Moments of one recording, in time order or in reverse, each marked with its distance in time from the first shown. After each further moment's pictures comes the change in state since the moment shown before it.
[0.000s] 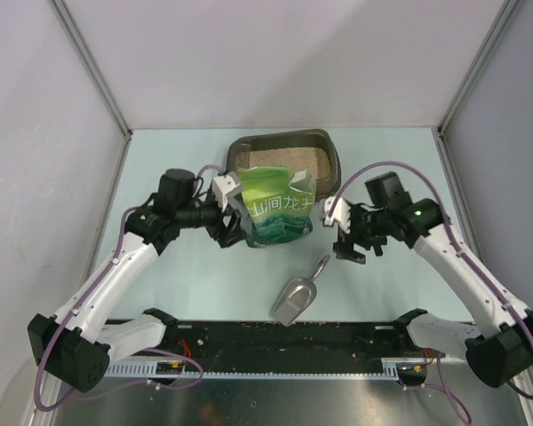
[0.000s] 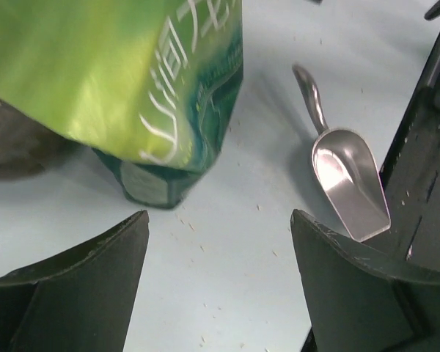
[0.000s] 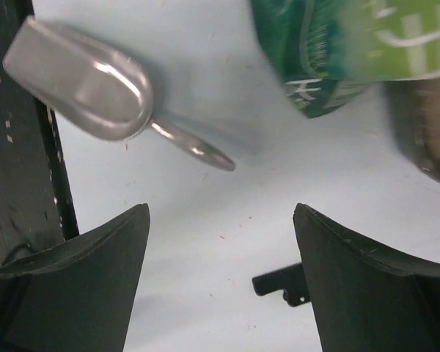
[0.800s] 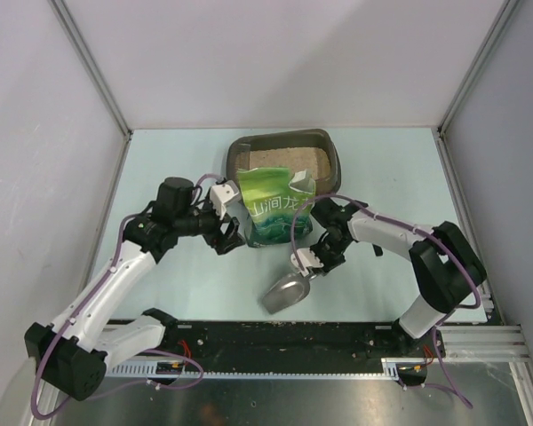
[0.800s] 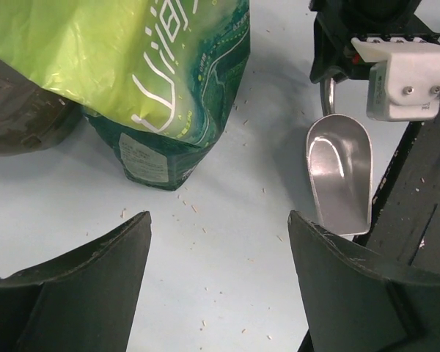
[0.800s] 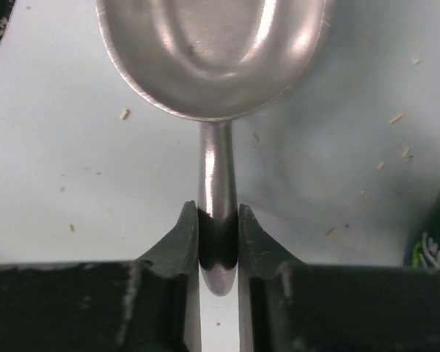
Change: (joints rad) left arm -0.008 -0.065 -0.108 -0.021 -0.067 0.025; right arm 0.193 0.527 -0.134 0.081 0.054 -0.693
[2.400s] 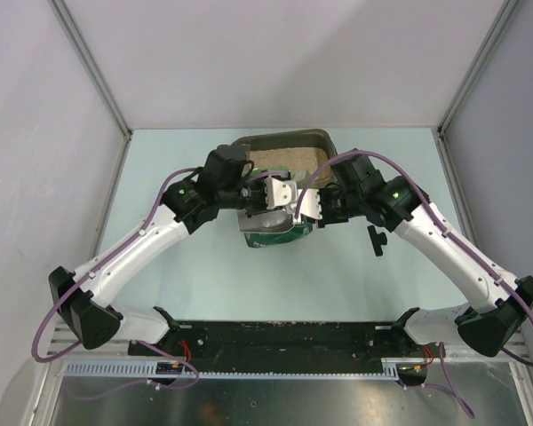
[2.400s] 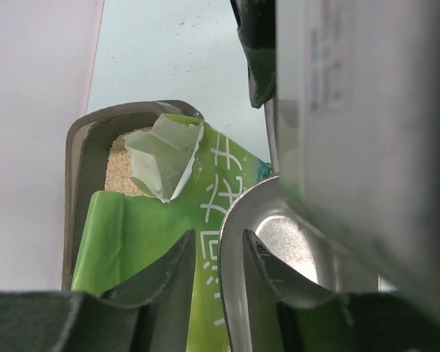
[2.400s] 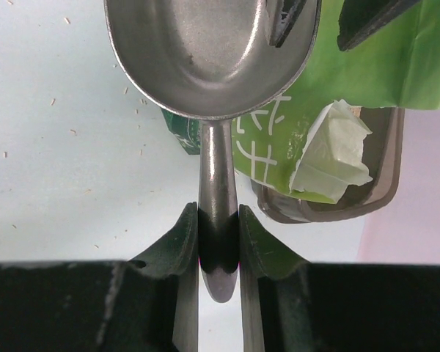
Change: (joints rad) left arm -0.307 0.325 0.436 0.009 -0.145 0.472; right arm 0.065 -0.320 0.435 -0.066 0.223 0.482
